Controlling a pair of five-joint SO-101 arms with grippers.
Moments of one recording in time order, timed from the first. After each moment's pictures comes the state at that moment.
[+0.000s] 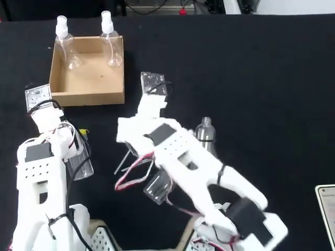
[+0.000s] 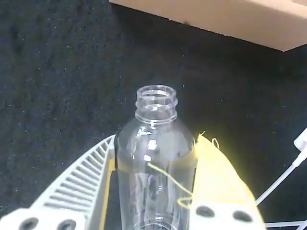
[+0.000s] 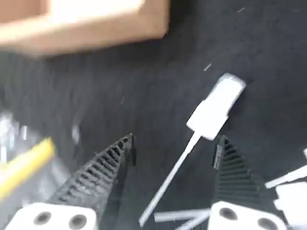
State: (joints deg) left arm -19.2 -46.5 59.9 51.6 2.2; right arm -36.8 -10.9 35.7 40.8 -43.2
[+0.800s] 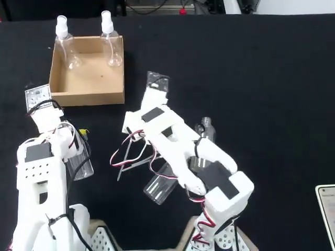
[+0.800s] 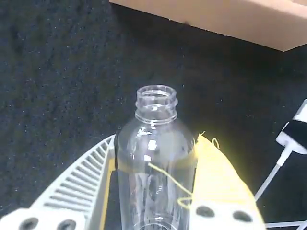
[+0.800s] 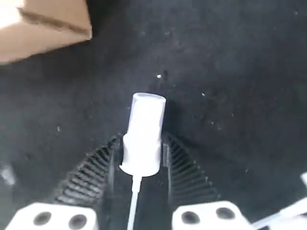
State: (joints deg) left arm -19.2 -46.5 59.9 51.6 2.2; right arm -34.3 12.7 24.3 41.4 -41.1
